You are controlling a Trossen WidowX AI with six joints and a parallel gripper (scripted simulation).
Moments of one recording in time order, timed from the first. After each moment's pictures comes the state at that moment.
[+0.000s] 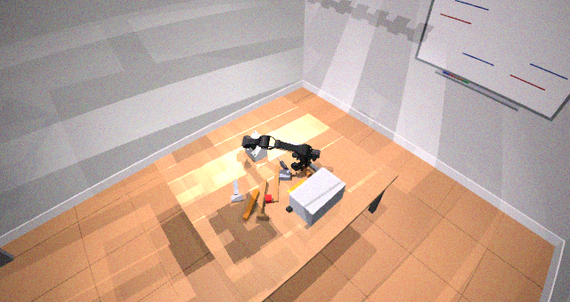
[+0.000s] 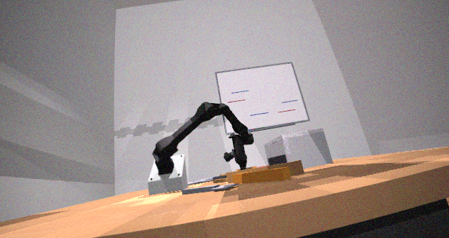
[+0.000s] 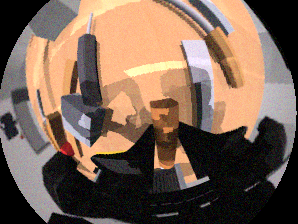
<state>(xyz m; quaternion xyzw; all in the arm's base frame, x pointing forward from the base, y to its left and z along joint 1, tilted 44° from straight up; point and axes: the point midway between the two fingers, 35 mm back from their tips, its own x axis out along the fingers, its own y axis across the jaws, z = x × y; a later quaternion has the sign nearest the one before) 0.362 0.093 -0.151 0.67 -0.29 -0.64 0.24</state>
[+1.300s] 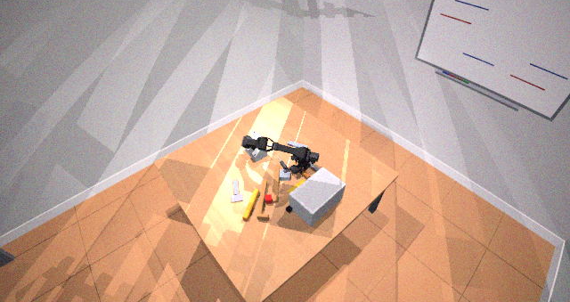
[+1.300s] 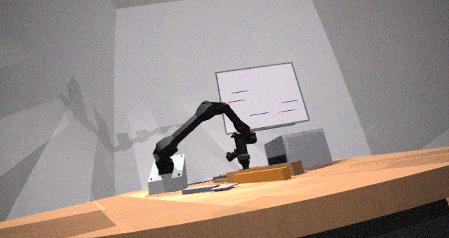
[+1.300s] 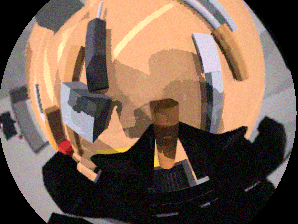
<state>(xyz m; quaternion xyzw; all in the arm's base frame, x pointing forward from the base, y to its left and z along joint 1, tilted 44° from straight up) 0.374 0.077 -0.138 0.67 -0.28 -0.64 0.24</state>
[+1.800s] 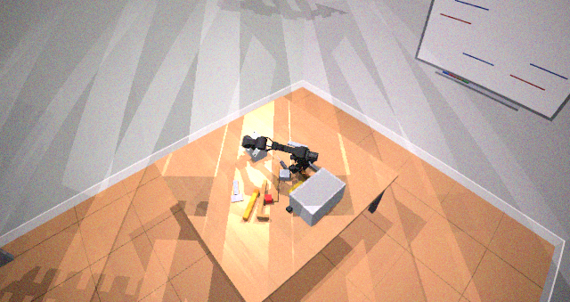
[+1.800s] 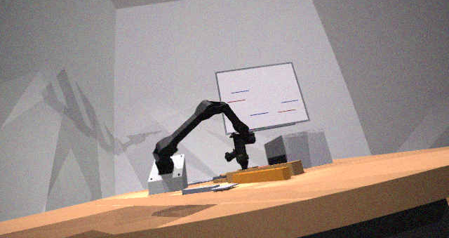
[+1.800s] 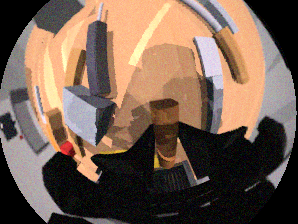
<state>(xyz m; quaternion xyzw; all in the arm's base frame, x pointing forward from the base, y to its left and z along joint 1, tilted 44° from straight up) 0.367 0.075 -0.137 0.68 -0.28 -0.64 0.24</state>
